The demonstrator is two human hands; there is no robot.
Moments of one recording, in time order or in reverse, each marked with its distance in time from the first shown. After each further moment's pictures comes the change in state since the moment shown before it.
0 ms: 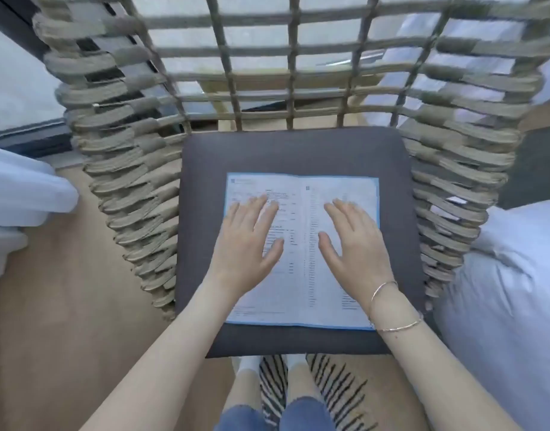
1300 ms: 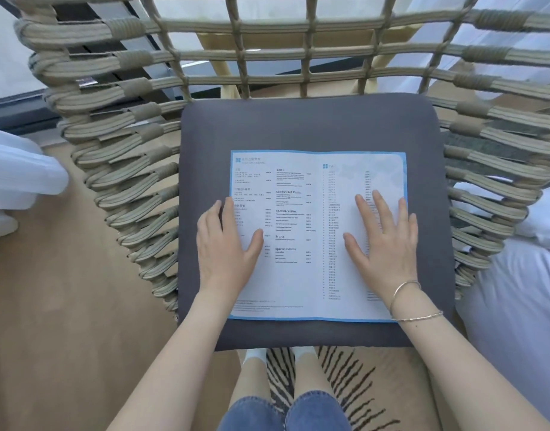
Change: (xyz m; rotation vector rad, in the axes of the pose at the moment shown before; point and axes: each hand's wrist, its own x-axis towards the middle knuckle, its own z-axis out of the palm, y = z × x) left_hand -0.042 -0.046 0.054 -0.062 0.068 -0.496; right_hand -0.025 0.051 0.062 -0.200 -0.131 0.182
